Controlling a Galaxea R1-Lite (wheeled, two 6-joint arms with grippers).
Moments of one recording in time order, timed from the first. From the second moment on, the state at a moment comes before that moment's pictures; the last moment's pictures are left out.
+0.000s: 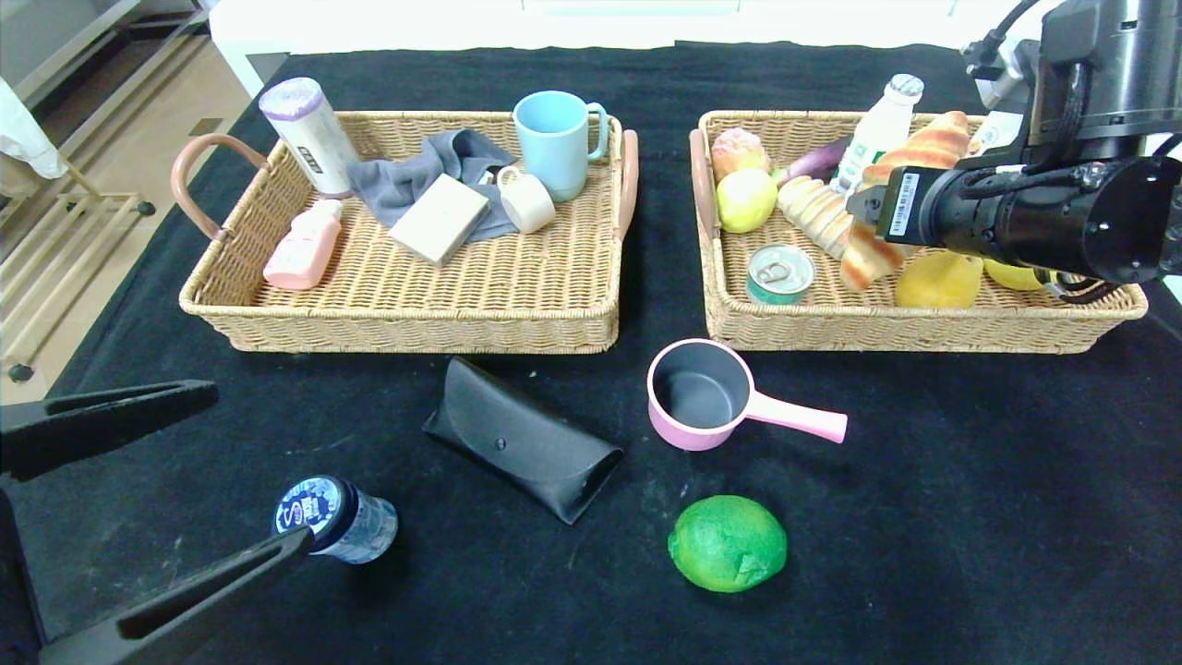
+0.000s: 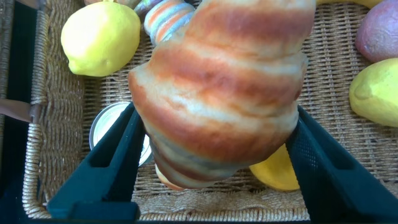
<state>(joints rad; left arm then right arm) -0.43 0.86 -0.61 -0.19 -0.23 0.27 0.41 1.74 -1.53 0.01 -0.42 0.21</state>
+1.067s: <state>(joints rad) -0.43 0.87 -0.60 -0.19 -0.23 0.27 0.51 1.64 -1.47 0.22 -0.43 0.22</state>
